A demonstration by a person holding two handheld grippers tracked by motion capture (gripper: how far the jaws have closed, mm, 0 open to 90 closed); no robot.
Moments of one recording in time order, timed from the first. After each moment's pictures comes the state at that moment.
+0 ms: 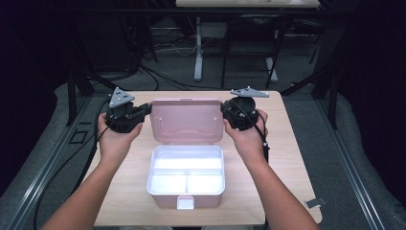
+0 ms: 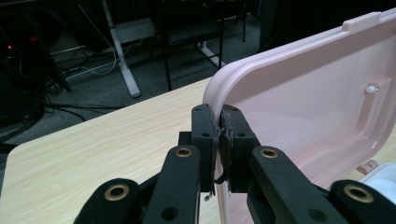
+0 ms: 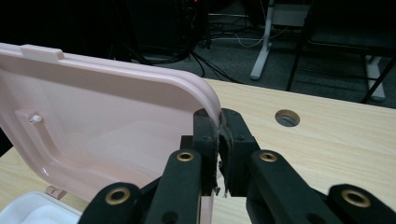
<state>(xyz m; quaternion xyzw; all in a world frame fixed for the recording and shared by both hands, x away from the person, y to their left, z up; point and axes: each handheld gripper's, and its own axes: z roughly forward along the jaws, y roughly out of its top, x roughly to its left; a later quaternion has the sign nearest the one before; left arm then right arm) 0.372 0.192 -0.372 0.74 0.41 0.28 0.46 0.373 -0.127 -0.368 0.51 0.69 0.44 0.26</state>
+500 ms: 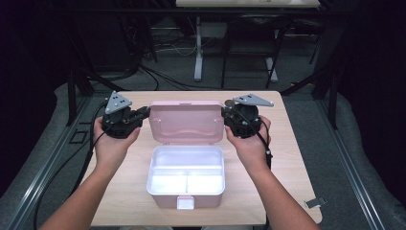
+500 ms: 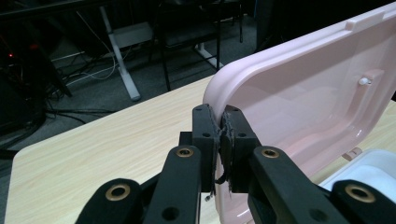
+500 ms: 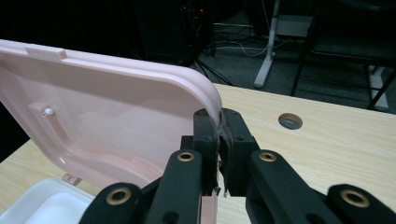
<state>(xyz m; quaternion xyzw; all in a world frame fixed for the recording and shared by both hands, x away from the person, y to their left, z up) 0.354 0.194 -0.368 0.74 0.40 0.28 0.46 0.351 -0.130 -0.368 0.50 0.69 0.46 0.26</state>
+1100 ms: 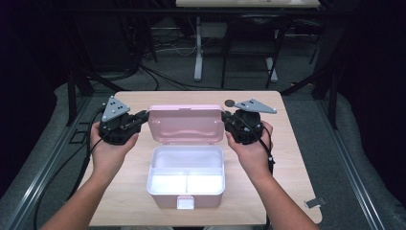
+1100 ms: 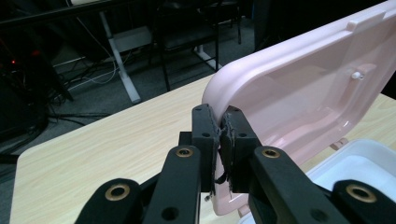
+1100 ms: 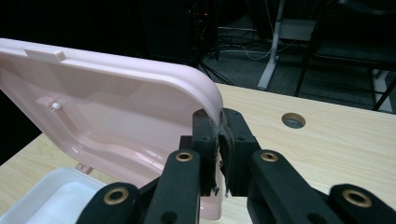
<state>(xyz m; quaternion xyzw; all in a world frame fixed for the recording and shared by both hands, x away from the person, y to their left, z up) 0.336 0.196 -0.368 0.74 0.39 0.29 0.46 0.333 -0.131 -0.369 0.49 0.69 0.47 0.26</state>
